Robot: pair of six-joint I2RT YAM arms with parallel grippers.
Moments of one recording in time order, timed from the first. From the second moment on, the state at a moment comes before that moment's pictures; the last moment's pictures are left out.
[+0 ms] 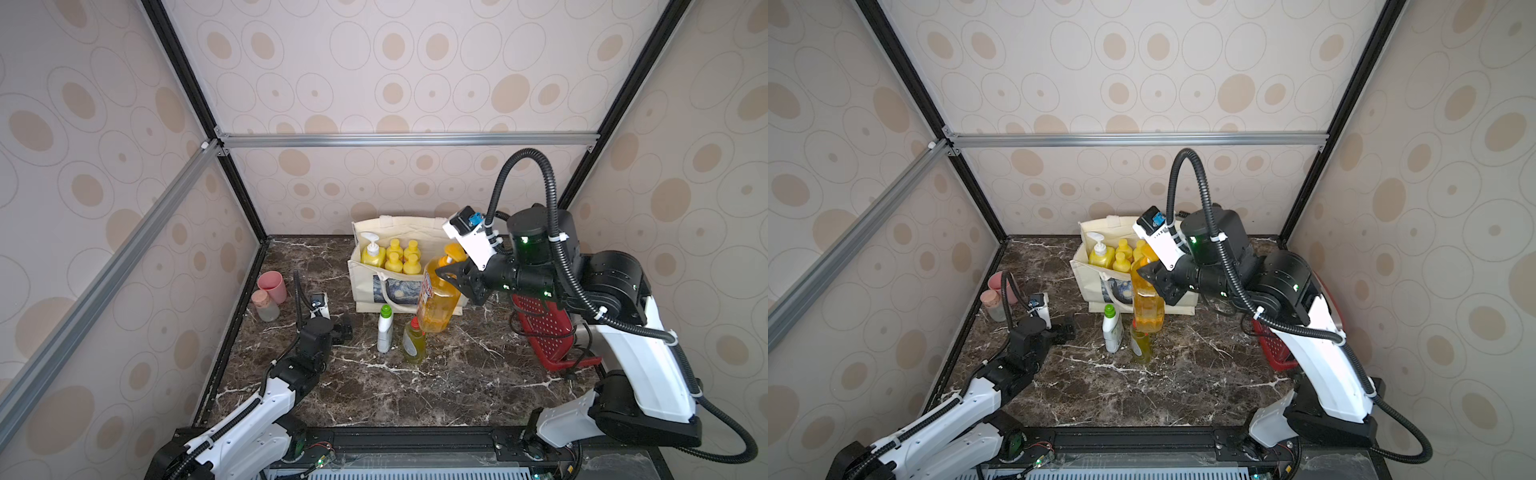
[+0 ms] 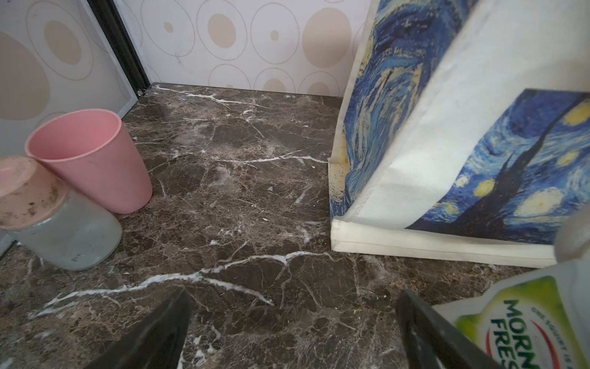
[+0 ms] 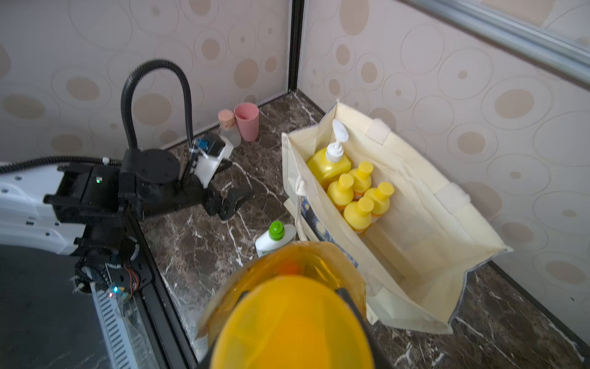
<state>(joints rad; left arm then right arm) -0.48 0.88 0.38 0.06 -0.44 -0.29 0.93 1.47 2.27 -1.28 0.09 -0.04</state>
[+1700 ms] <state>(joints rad) -0.48 0.97 0.43 0.05 -0.44 -0.29 0.40 1.81 2.43 -1.04 -0.30 -0.16</state>
